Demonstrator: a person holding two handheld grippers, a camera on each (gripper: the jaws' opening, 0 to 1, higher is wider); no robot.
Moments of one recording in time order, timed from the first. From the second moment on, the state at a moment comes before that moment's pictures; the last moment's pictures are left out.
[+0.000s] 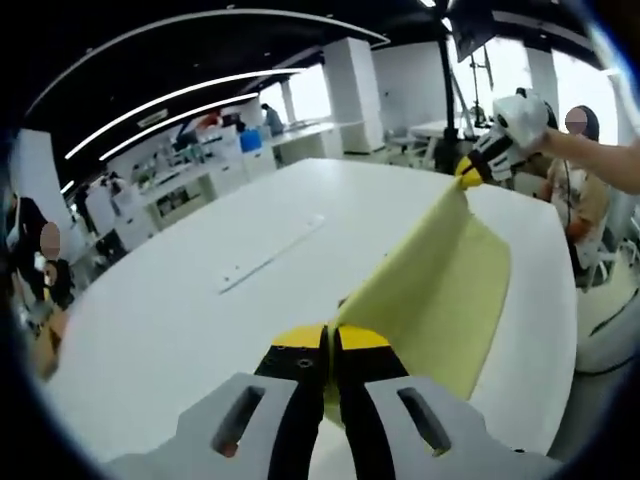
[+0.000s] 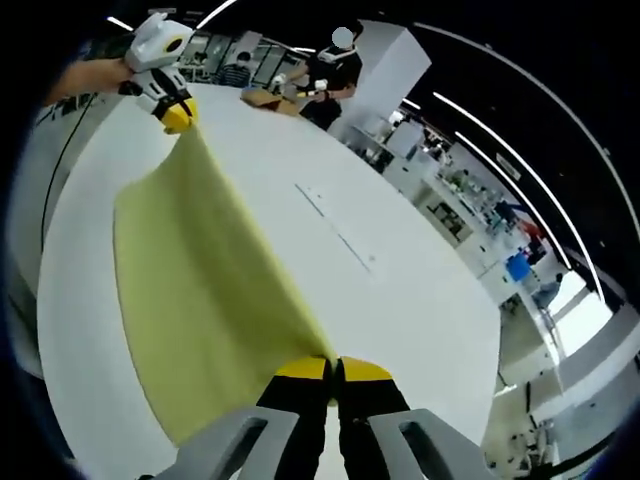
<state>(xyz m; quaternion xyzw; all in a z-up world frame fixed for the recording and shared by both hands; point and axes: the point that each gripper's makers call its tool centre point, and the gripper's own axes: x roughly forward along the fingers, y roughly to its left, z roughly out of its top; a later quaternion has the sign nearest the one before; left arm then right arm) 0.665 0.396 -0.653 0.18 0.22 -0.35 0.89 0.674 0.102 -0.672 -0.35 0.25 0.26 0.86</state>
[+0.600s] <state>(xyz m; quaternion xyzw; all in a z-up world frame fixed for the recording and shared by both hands) 0.700 0.406 -0.723 0.17 0.28 -0.33 0.89 0.711 0.104 -0.738 -0.34 0.30 0.27 0.85</state>
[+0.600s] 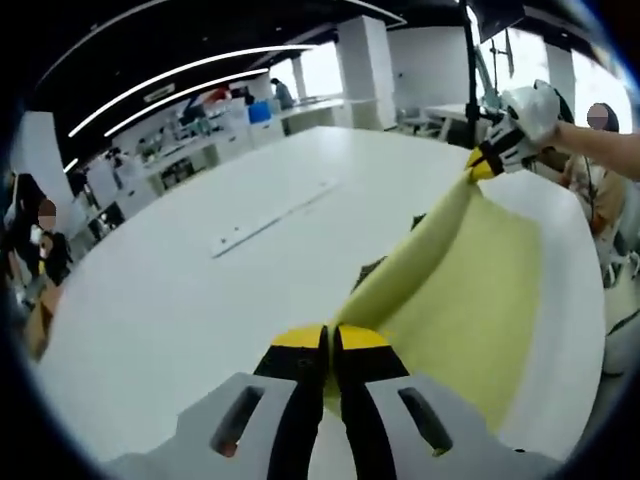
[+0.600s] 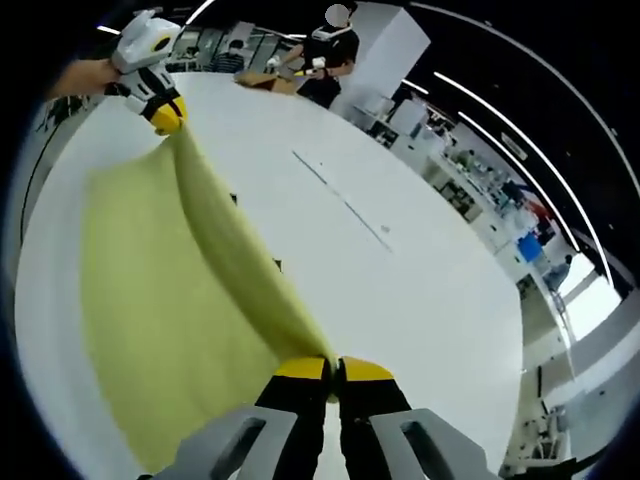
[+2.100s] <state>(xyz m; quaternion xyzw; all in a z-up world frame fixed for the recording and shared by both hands) 0.713 0.428 -0.772 0.27 0.28 -0.34 0.85 0.722 0.103 -0.778 -0.38 0.31 0.30 0.82</state>
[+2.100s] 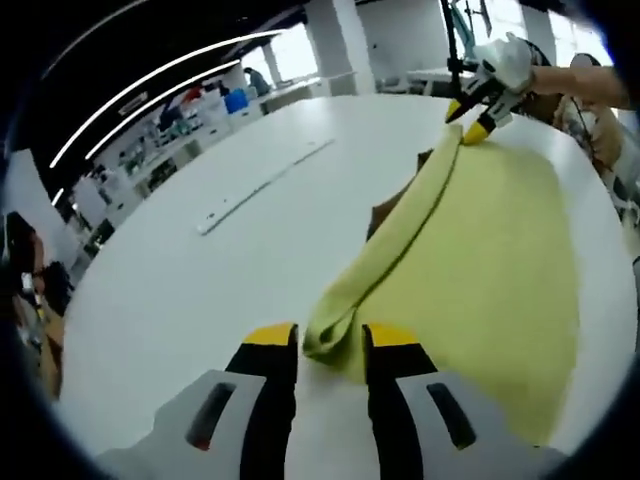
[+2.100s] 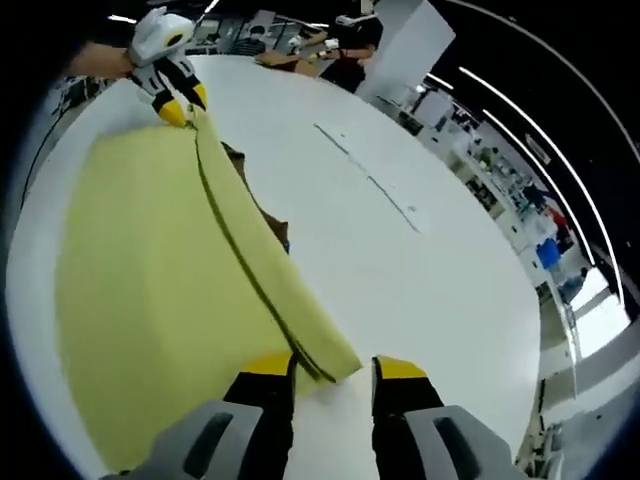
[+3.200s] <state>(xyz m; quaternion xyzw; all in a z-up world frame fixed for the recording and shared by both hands) 0.742 0.441 -0.771 0.07 0.31 -0.23 0.92 0.749 0.097 -0.769 -0.13 0.32 0.22 0.91</state>
